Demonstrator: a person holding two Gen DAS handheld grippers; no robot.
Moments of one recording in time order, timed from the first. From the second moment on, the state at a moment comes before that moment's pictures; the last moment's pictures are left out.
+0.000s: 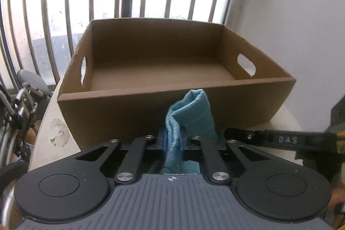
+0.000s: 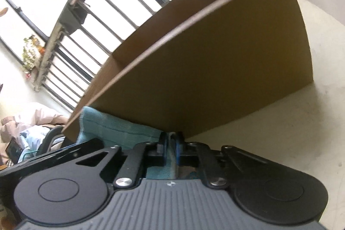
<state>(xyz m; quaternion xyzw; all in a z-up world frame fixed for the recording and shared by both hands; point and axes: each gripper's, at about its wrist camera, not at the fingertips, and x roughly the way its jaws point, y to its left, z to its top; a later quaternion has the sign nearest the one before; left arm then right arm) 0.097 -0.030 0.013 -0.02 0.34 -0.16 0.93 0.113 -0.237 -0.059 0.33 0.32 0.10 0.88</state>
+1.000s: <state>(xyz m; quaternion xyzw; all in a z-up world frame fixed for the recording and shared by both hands) 0.071 0.005 0.014 -0.09 0.32 -0.16 0.93 0.098 -0.263 -0.030 0.34 0.33 0.13 0.87</state>
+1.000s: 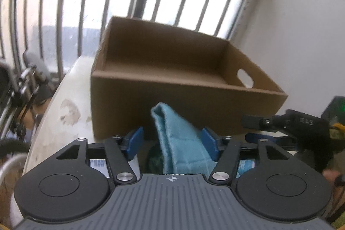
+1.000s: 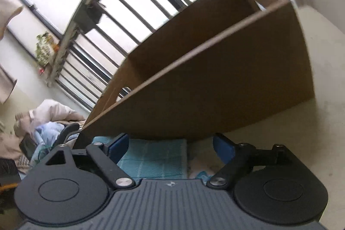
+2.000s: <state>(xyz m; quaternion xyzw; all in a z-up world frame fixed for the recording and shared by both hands) 0.072 -0.001 0.008 -0.10 0.30 -0.19 0.93 0.090 -0.229 -0.013 0.22 0.29 0.11 0.92</state>
